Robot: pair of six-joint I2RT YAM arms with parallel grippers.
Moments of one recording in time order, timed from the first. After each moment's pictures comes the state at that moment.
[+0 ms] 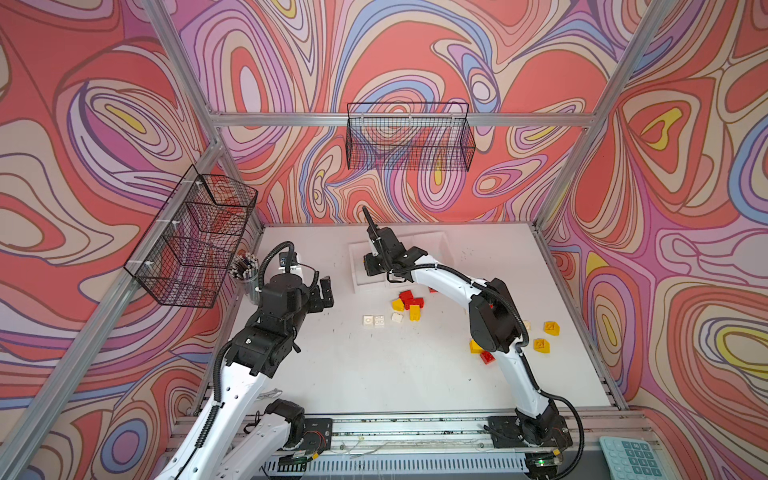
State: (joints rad) left arm -0.32 0.82 0.91 -0.57 -0.28 -0.30; right arm 0.71 2.32 2.04 -0.46 0.02 0.33
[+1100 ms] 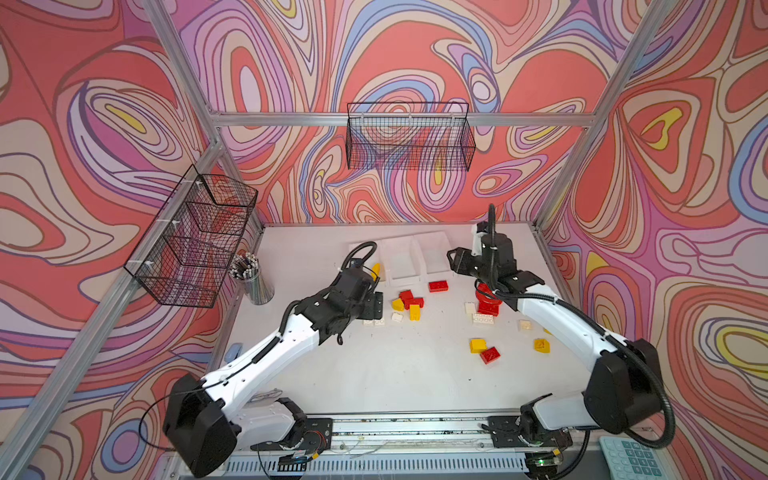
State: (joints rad) left arm -0.69 1.29 1.04 -0.61 -0.23 -0.50; right arm 0.31 1.37 1.01 -0.16 -0.04 0.49
